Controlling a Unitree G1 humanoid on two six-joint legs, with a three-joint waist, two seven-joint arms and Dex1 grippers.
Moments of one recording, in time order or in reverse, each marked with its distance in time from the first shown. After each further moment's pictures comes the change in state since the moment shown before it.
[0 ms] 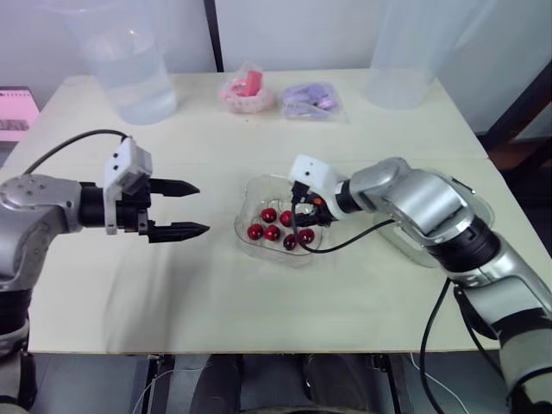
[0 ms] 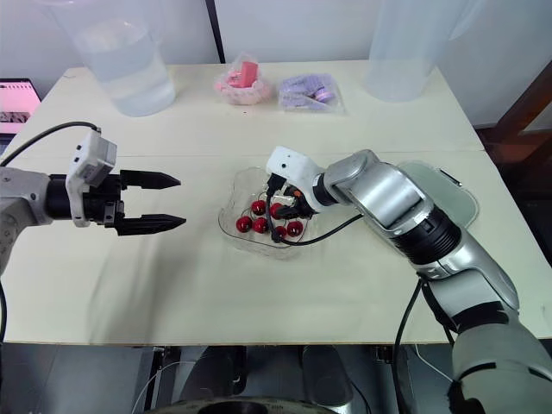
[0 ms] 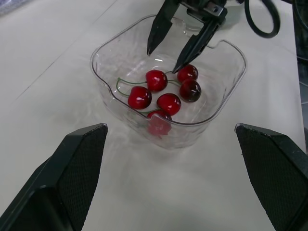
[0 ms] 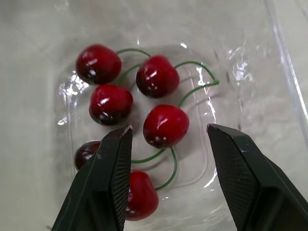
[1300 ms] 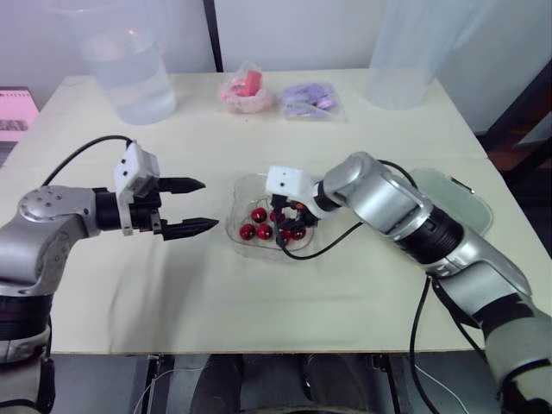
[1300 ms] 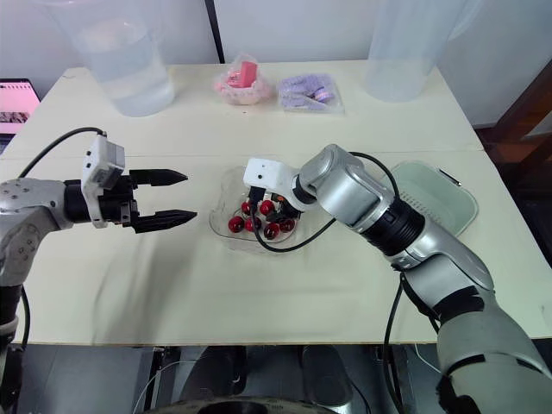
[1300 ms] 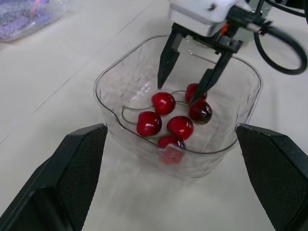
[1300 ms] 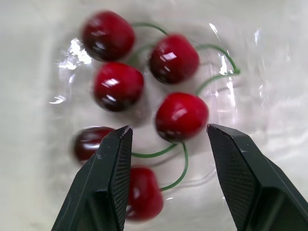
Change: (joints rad) left arm 0.033 -0.109 -0.008 0.029 0.023 -0.114 0.095; right arm -0.104 0.078 0.134 0.031 -0.238 -0.074 0.234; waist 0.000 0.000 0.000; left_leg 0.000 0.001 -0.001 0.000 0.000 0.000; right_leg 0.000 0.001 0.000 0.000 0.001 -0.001
